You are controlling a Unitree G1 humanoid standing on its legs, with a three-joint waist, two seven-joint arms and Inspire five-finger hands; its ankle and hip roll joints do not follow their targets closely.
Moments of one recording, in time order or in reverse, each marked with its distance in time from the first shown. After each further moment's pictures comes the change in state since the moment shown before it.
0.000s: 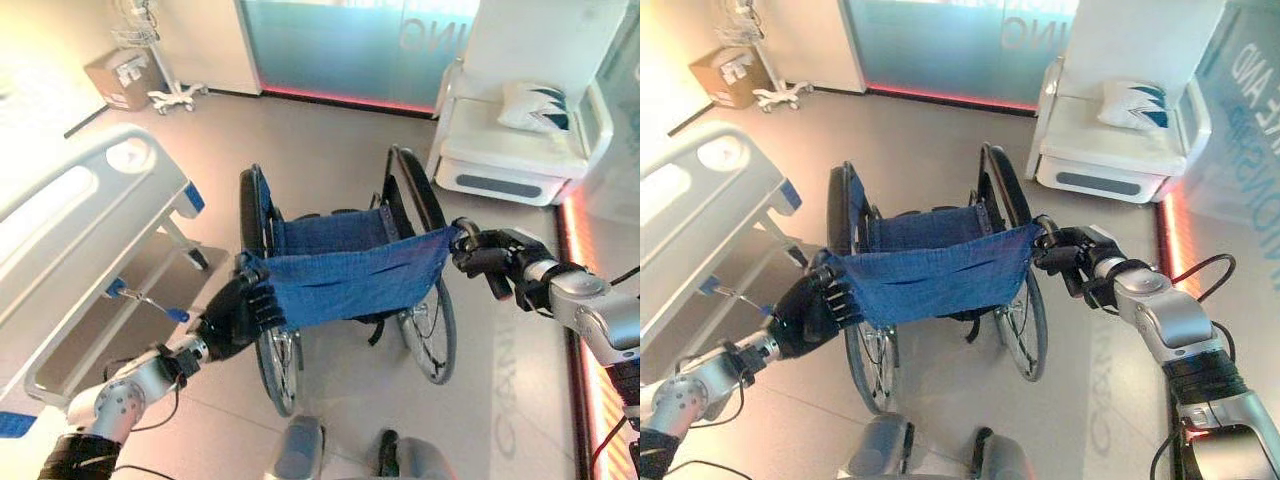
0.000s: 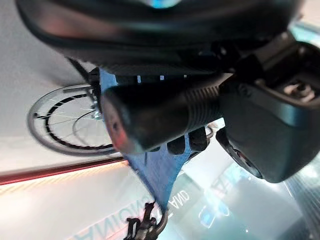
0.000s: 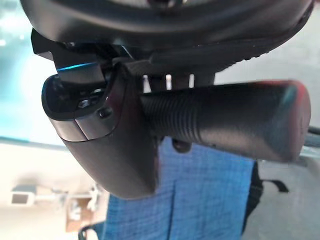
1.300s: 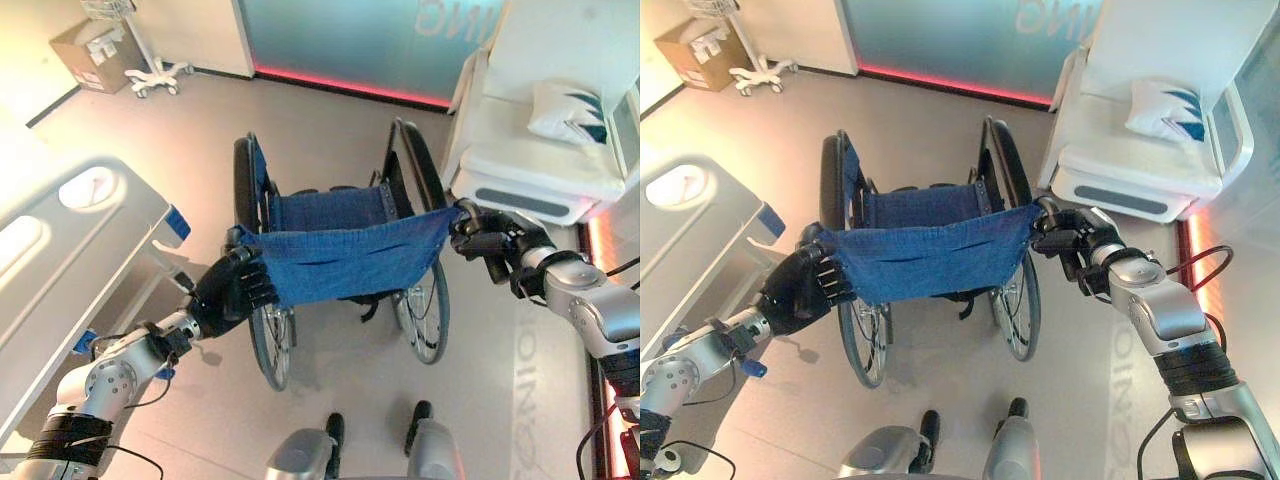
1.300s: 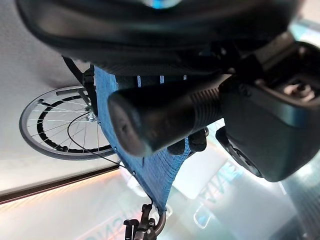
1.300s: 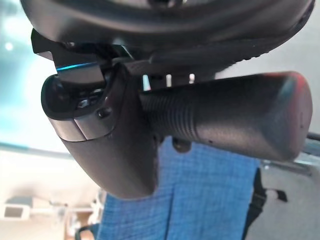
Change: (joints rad) left arm -0.098 0.066 0.003 0.048 -0.006 -0.047 0.012; right arm -0.012 0.047 0.006 -0.013 0.005 -0.008 -0.065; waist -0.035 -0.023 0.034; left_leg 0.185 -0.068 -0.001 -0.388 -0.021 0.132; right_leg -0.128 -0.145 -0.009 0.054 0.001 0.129
